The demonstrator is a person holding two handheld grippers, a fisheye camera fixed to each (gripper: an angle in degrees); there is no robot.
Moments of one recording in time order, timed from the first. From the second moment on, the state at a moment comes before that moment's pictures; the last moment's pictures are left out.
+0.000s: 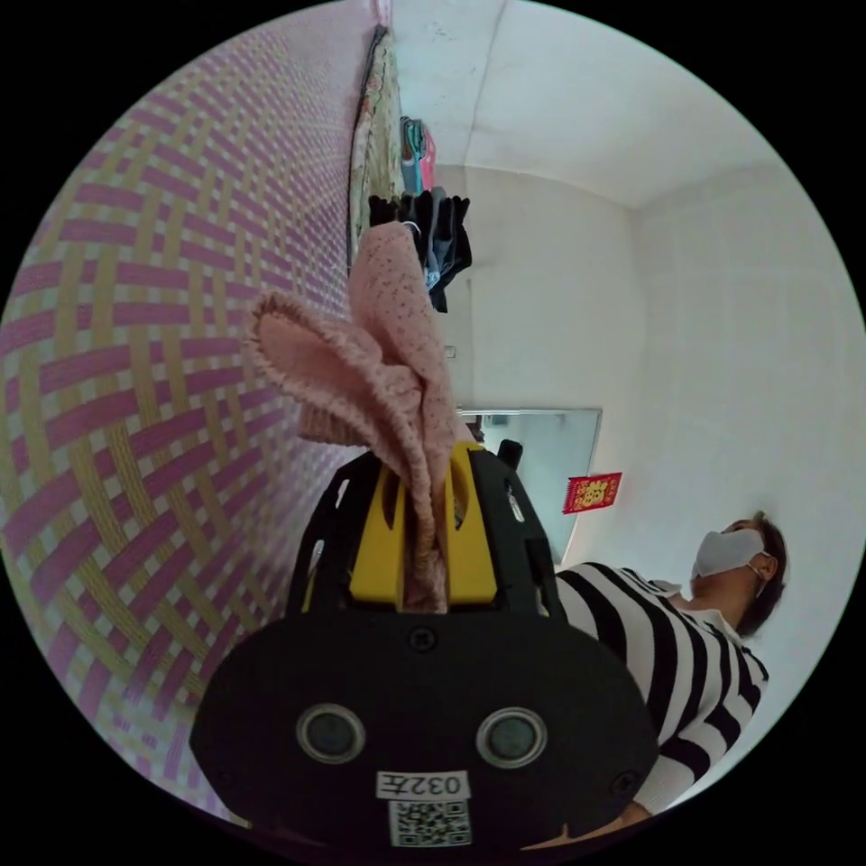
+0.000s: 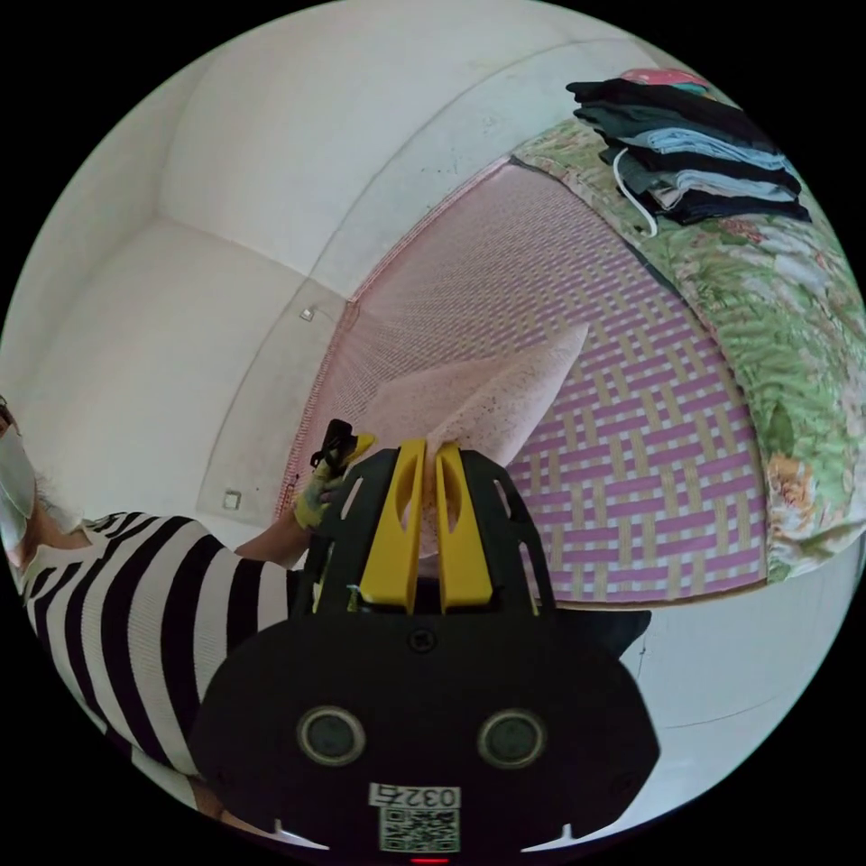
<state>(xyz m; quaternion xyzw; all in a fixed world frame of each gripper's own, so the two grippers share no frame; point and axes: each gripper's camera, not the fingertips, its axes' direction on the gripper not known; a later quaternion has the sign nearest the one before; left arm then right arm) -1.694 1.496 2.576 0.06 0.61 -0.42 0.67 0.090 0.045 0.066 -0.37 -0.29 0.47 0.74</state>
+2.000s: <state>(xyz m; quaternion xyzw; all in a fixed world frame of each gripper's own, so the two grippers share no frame) -1.484 1.249 3.192 0.11 0.16 -0.22 0.96 0.428 0.018 0.276 -0.23 -0.18 0.26 0.92</state>
